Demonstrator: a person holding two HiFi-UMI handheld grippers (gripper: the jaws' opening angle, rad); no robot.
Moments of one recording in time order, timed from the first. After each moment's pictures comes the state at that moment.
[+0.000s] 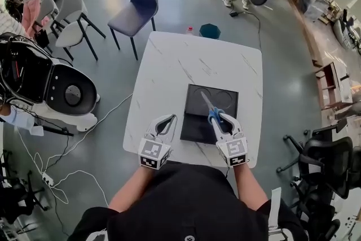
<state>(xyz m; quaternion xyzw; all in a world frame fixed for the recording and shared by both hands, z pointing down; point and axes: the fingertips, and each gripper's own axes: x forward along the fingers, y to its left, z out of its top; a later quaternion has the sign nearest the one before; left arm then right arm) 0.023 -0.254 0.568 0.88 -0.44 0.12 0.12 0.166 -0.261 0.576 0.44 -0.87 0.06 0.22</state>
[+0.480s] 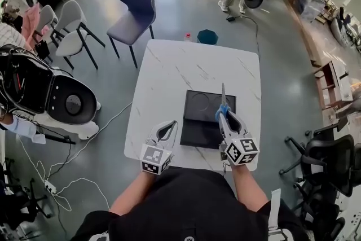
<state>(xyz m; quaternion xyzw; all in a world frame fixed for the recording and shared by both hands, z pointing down) 0.032 -0.254 0.563 0.89 -0.43 0.12 0.11 0.207 -0.287 0.545 0.52 -0.83 0.18 0.03</state>
